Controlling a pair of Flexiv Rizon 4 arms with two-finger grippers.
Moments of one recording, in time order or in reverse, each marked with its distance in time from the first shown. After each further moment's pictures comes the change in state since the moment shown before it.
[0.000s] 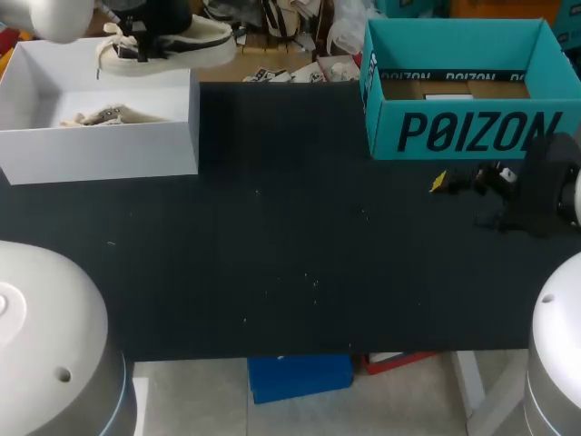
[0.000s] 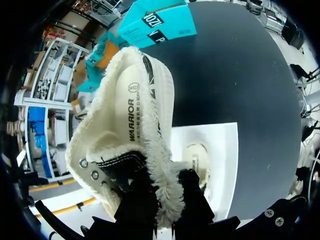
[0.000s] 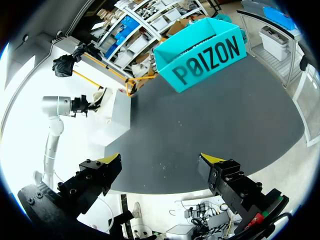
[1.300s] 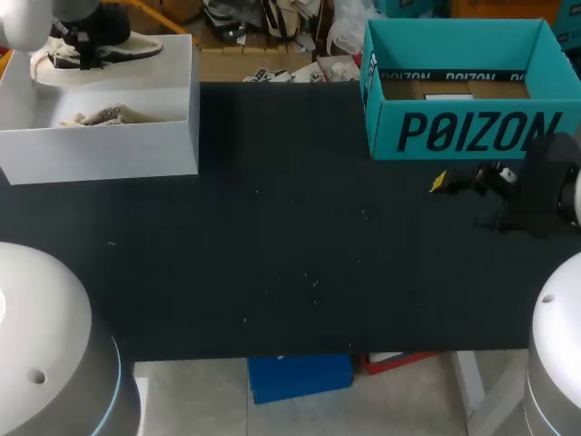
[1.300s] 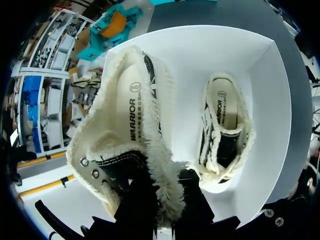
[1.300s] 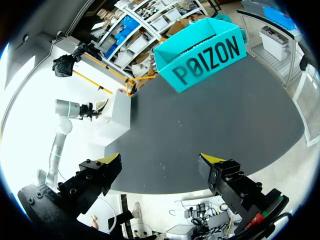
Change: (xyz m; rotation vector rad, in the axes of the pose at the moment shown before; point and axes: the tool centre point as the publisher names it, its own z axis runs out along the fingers) left arm -0.024 0.144 0.071 -0.152 0.044 -0.107; right arm 0.000 0.000 0.000 0.000 0.000 0.000
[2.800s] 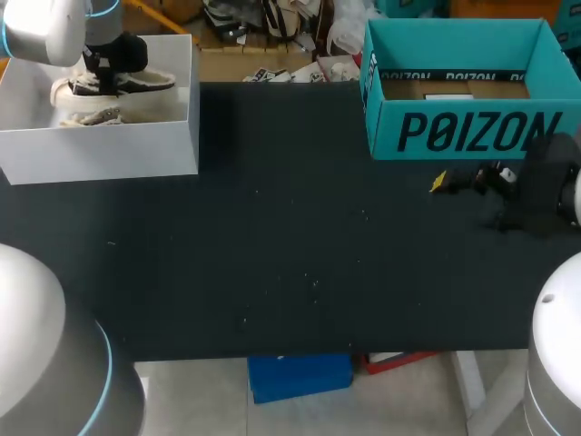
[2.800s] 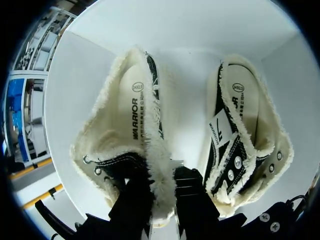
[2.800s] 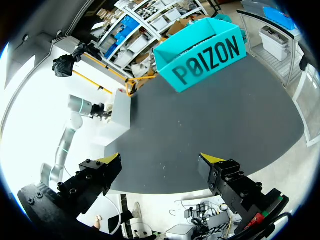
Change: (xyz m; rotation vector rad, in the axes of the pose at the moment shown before) left arm 0.018 -0.016 0.082 -0.037 0.129 0.045; right arm 0.000 0.000 0.000 0.000 0.000 0.000
